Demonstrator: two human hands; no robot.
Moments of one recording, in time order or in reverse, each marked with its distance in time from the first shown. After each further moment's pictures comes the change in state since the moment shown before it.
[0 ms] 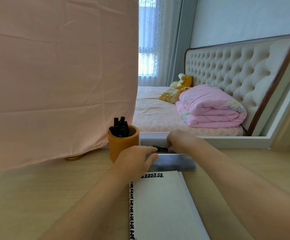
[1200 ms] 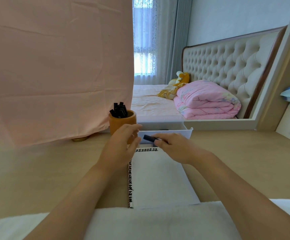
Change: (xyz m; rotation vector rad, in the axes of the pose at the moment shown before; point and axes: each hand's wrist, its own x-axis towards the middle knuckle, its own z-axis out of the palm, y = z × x) left_hand -0.076 0.025 -0.020 -0.133 0.331 0.037; right_hand -0.134 -0.023 0.049 0.684 0.233 -0.333
